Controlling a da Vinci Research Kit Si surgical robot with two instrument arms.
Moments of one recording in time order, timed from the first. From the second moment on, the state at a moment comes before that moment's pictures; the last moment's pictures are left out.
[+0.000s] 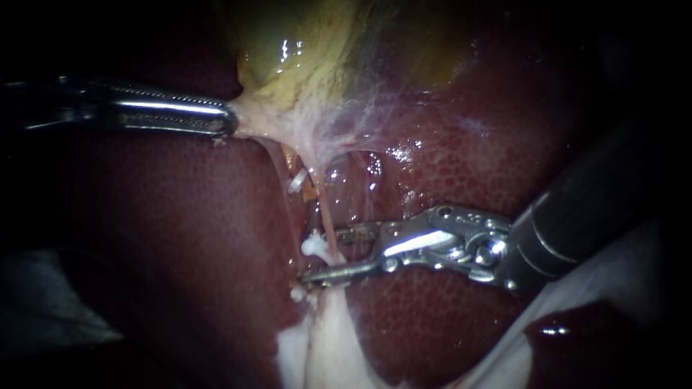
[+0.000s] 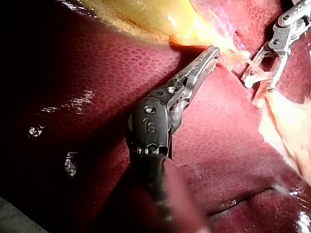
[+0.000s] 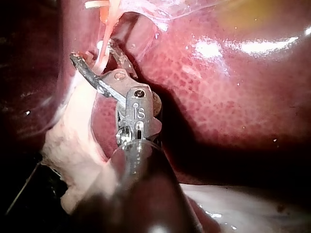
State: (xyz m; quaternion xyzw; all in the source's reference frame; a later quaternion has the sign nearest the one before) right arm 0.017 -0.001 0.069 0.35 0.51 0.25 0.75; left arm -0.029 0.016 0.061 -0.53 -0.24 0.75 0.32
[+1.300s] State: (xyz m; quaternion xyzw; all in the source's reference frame) right arm 0.019 -0.002 0.071 0.37 0.52 0.22 0.74; left arm -0.029 0.016 0.061 -0.53 -0.24 0.75 0.32
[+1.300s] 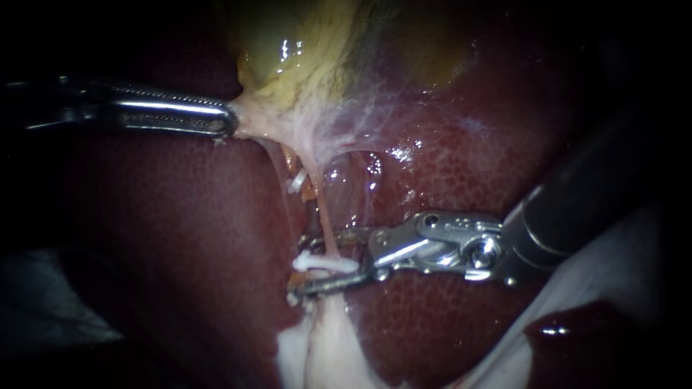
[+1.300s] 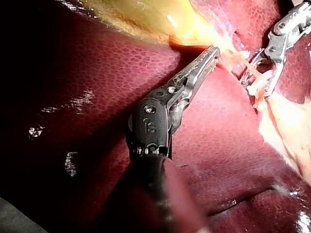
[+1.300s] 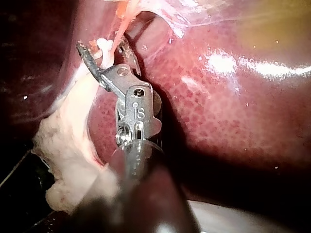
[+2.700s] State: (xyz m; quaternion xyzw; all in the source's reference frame) right arm 0.004 0.004 0.061 0.16 0.51 0.05 0.84; left arm -0.029 0.016 0.061 -0.53 -0.25 0.75 0.32
